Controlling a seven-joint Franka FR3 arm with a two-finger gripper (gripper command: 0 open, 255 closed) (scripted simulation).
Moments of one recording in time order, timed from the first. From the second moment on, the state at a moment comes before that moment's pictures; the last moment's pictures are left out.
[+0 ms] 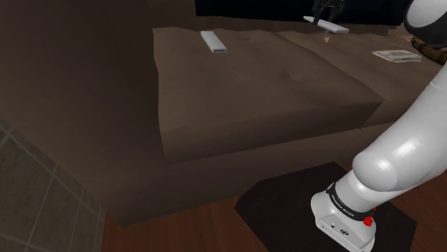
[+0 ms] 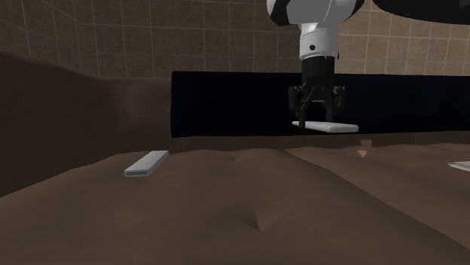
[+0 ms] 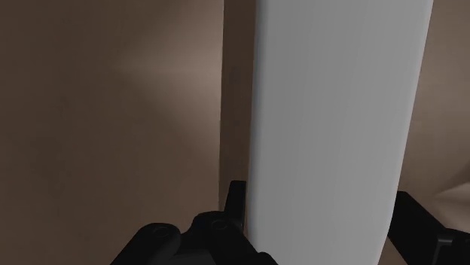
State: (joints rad) arm -0.38 0.16 -0.25 -1.30 0.02 1.40 -0.23
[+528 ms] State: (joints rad) arm -0.46 0.04 -0.32 -1.44 -0.01 1.43 -0.39
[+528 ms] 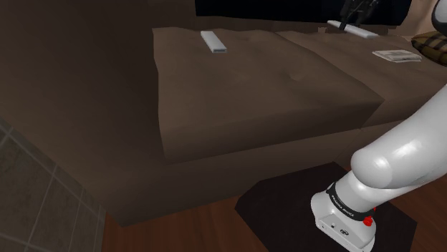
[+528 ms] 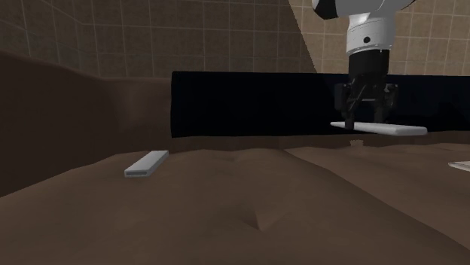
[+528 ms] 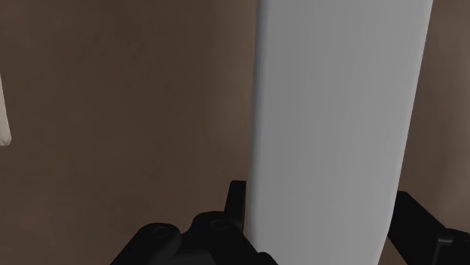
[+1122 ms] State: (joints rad) arm -0.56 0.00 -0.42 -1.47 -0.03 1.43 -0.60
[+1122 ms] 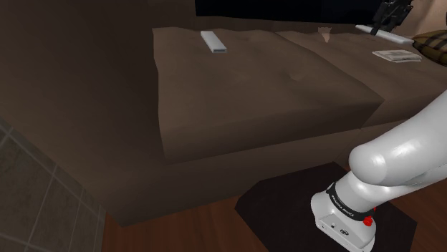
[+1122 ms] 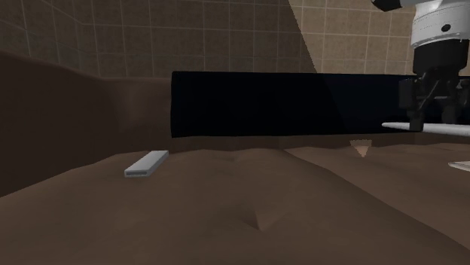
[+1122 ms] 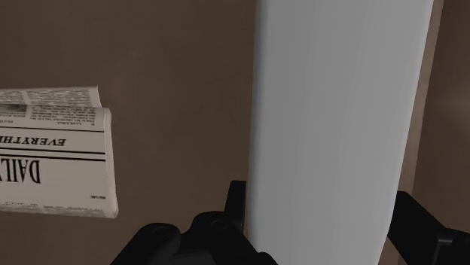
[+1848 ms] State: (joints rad) arm -0.72 0.09 -0.57 -1.37 0.01 1.41 -0.90
